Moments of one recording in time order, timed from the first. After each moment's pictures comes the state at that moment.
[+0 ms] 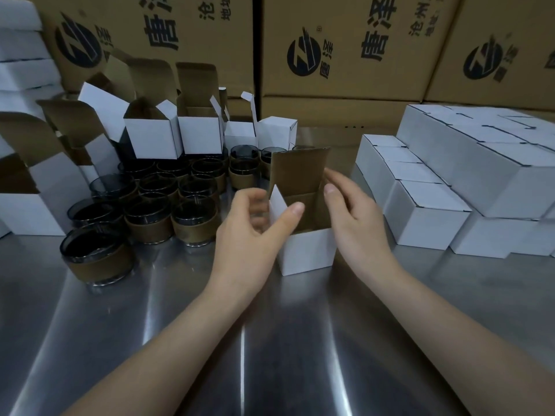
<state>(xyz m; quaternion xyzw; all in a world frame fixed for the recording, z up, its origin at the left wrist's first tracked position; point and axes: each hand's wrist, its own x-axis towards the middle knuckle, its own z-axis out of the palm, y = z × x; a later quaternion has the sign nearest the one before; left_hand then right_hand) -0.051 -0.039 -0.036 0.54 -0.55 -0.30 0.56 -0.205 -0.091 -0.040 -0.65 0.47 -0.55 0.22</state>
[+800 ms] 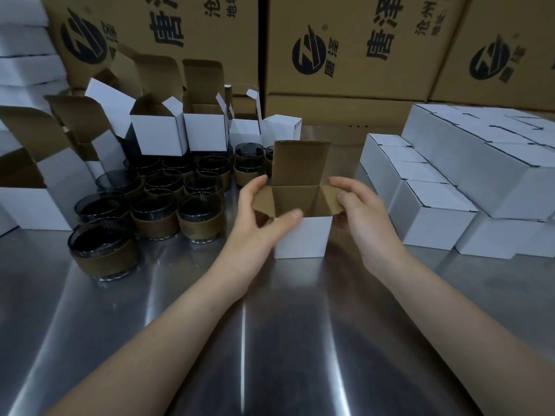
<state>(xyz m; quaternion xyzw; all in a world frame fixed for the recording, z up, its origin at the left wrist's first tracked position) -0.040 -0.058 -0.048 0.42 -0.52 -0.47 0.57 -0.206 -0.100 -0.035 -0.54 0.50 -0.55 0.39</state>
